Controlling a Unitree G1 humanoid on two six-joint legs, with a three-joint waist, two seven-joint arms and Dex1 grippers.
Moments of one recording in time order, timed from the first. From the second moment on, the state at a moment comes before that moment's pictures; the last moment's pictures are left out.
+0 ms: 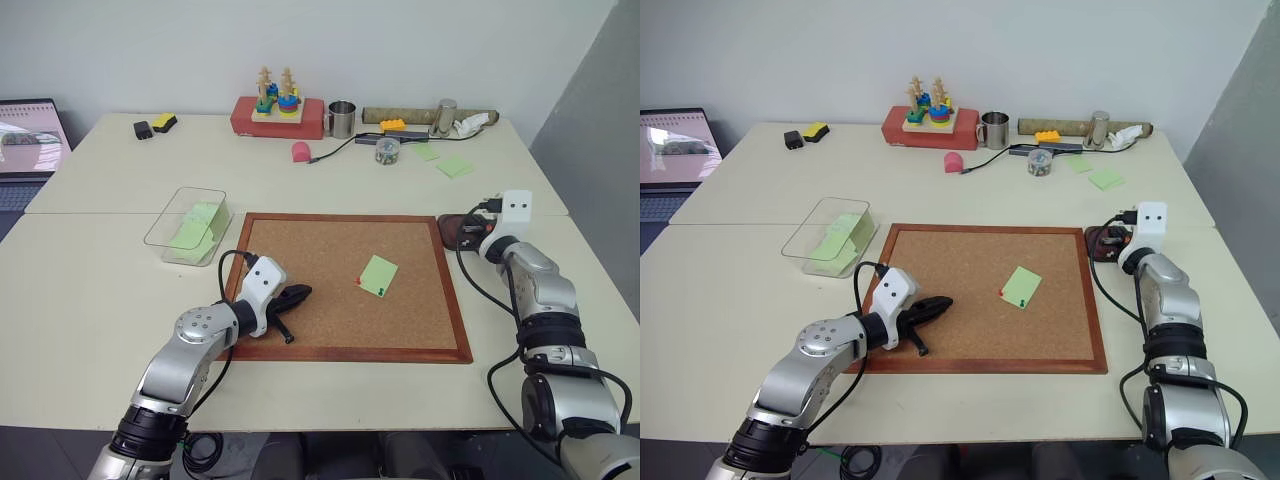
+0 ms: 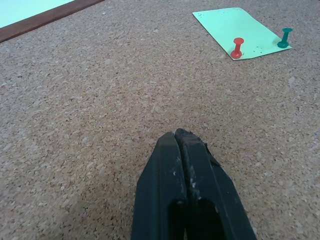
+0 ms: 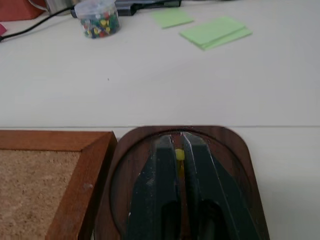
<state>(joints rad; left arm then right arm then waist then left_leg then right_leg) -0.18 0.51 -0.12 -0.17 -0.23 0.45 -0.67 -0.70 -0.39 -0.23 0.64 0.22 0.31 0.34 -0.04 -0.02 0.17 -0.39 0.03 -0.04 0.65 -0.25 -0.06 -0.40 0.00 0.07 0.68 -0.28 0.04</state>
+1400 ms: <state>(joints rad) -0.18 0.52 -0.12 -0.17 -0.23 0.45 -0.69 -0.32 -0.57 -0.06 -0.04 0.38 0.46 0.84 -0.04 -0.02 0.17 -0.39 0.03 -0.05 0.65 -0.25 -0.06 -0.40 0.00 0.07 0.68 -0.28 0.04</state>
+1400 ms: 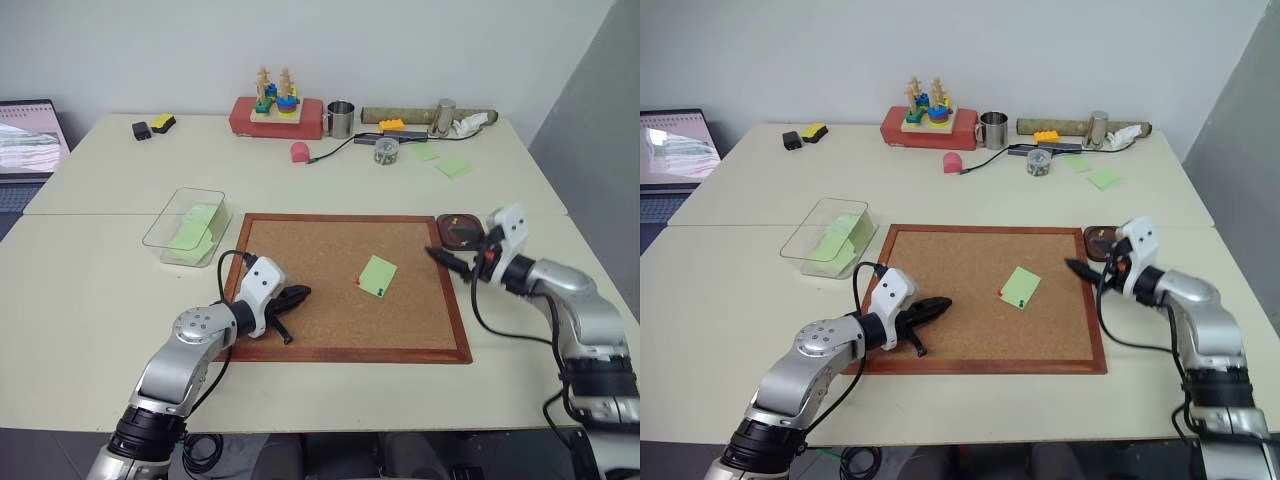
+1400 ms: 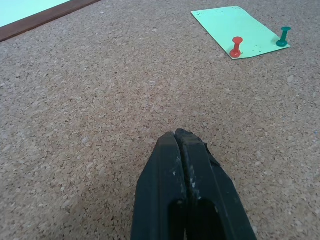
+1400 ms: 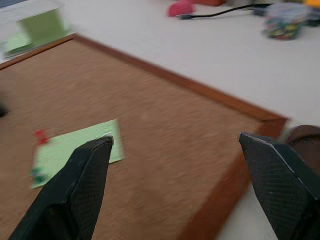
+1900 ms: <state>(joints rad) -0.19 0.52 -0.12 -0.16 -0.23 0.45 -0.69 -0.25 -0.43 0.16 -0.10 0.28 0.28 0.85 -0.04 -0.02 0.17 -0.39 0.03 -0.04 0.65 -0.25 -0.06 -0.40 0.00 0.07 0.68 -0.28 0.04</state>
